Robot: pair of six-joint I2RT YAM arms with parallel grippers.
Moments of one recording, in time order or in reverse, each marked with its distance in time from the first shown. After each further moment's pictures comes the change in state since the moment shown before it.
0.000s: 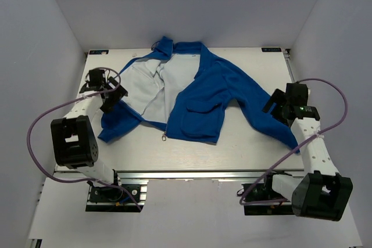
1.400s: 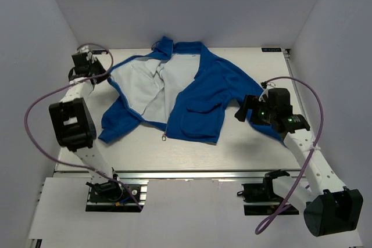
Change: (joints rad) left arm 0.137 0.324 0.334 0.277 0.220 0.325; right arm 0.282 -0.124 -0.069 0.112 -0.326 -0.105
